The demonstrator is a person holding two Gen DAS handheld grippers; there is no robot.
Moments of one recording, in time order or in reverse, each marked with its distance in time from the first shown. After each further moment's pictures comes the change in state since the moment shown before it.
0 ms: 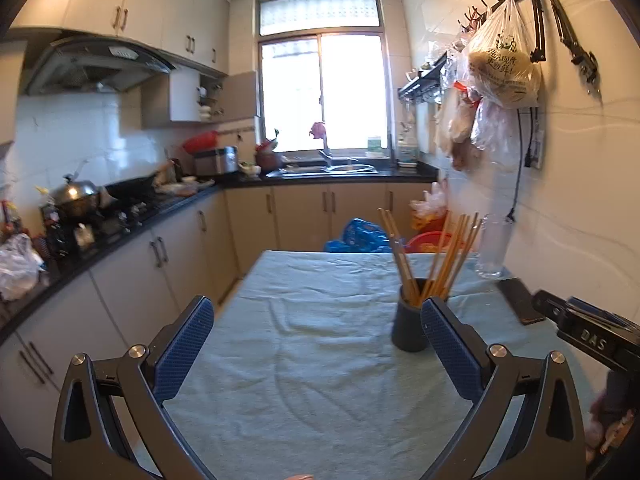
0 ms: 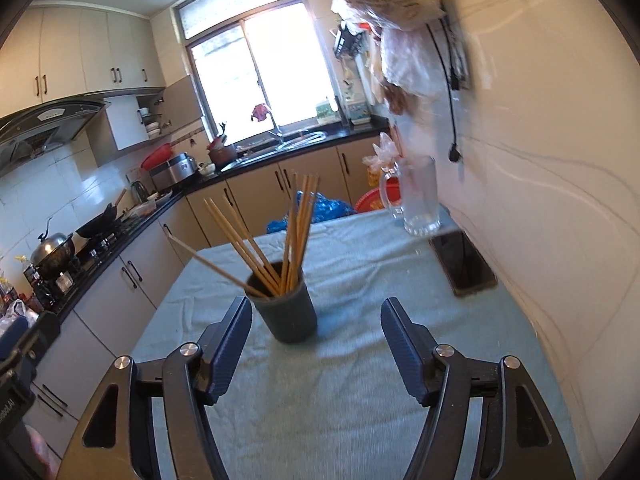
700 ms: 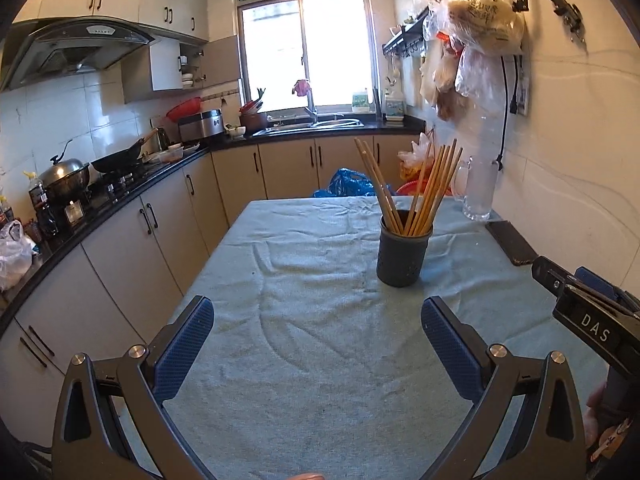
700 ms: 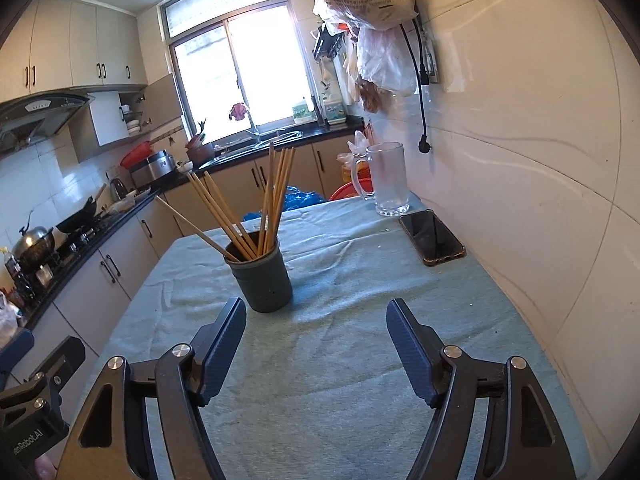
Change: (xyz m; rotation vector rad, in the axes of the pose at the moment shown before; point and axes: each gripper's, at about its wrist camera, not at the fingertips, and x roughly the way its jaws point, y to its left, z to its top) left arm 0.003 -0.020 -0.041 0.046 0.170 -0.052; right arm -0.025 0.003 -0.047 -0.009 -0.020 -0.101
